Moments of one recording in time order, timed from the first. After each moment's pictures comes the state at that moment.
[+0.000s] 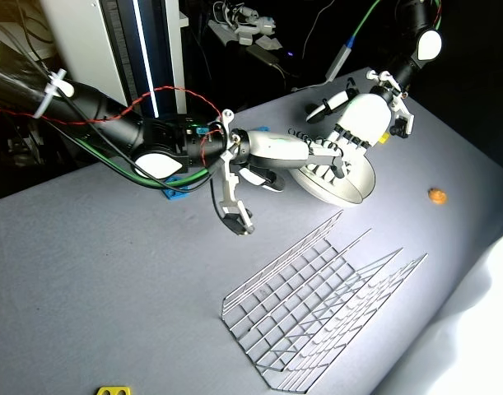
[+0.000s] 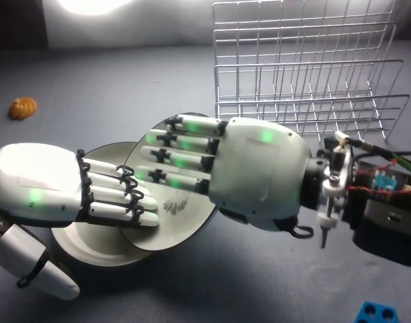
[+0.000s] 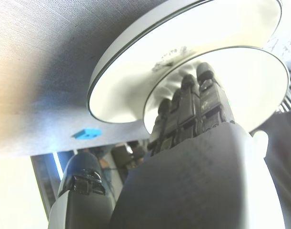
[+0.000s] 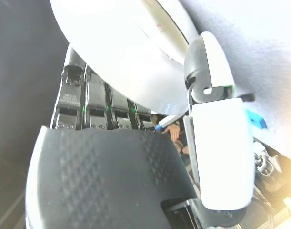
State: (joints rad) left arm 0.67 -1.04 1.50 1.46 -0.97 -0.08; right arm -0.57 -1.34 1.12 -0.17 0.71 -1.60
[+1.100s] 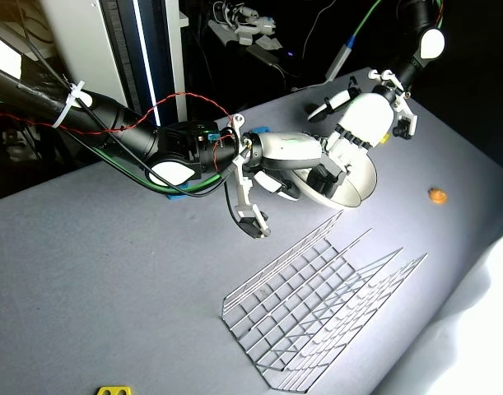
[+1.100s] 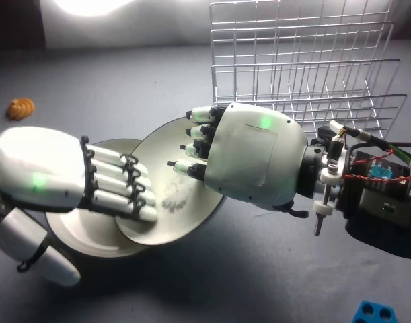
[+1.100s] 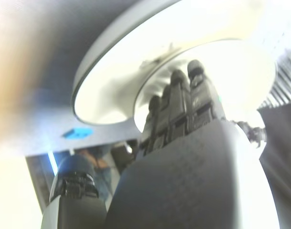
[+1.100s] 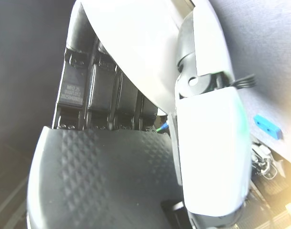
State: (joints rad) left arm 0.58 -1.02 1.48 1.49 -0.96 -0.12; right arm -0.57 -1.37 1.16 -0.16 0.77 -1.58
